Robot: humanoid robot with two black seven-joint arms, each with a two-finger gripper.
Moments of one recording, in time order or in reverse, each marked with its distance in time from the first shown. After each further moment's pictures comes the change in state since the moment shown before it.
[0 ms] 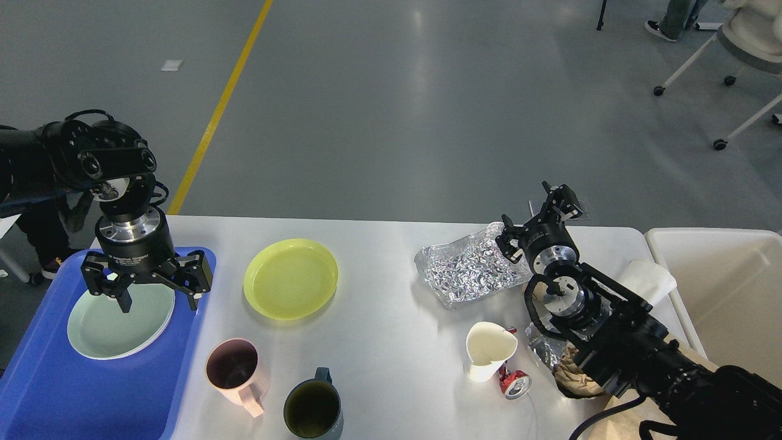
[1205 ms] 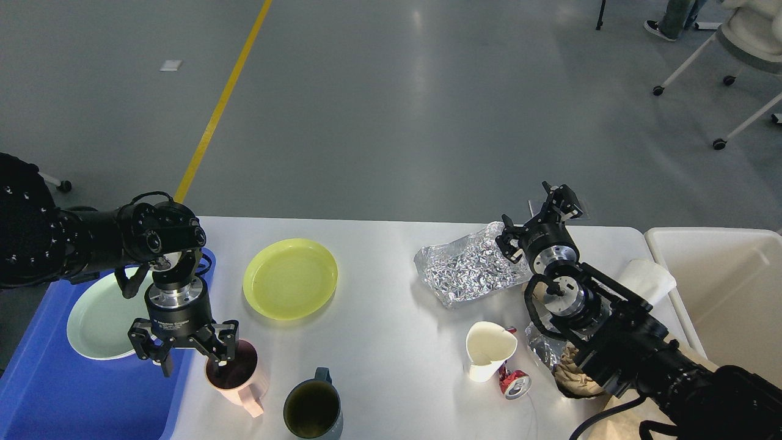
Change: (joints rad) left arm 0.271 -0.106 -0.099 0.122 0.055 0.000 0.006; right arm 0.000 0.000 0.000 0.000 0.000 0.000 0.000
